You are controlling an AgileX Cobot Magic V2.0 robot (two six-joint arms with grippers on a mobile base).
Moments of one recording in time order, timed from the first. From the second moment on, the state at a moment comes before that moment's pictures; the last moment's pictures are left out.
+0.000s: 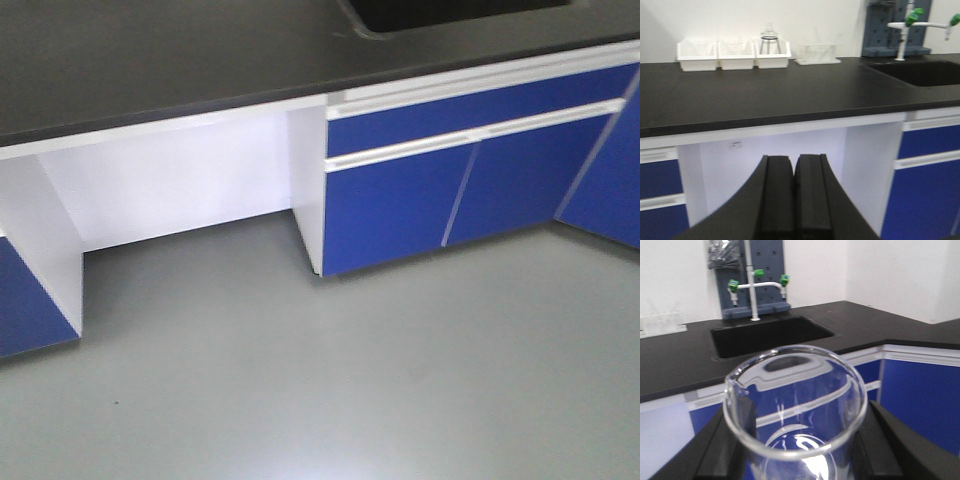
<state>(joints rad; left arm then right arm) -0.01 -0.01 0.03 0.15 0.13 -0.26 -0.04 0.37 -0.38 -0.45 0.19 0.51</state>
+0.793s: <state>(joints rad) -0.01 -0.01 0.03 0.15 0.13 -0.26 -0.04 0.37 -0.38 -0.45 0.19 0.51</state>
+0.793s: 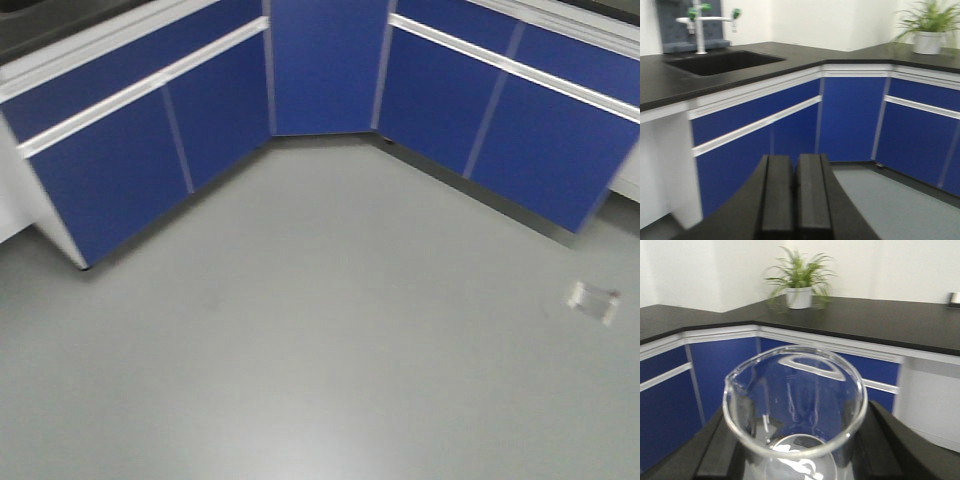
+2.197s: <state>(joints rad) -0.01 -0.01 0.03 0.15 0.13 -0.26 -0.04 0.37 -0.38 -0.45 0.19 0.51</state>
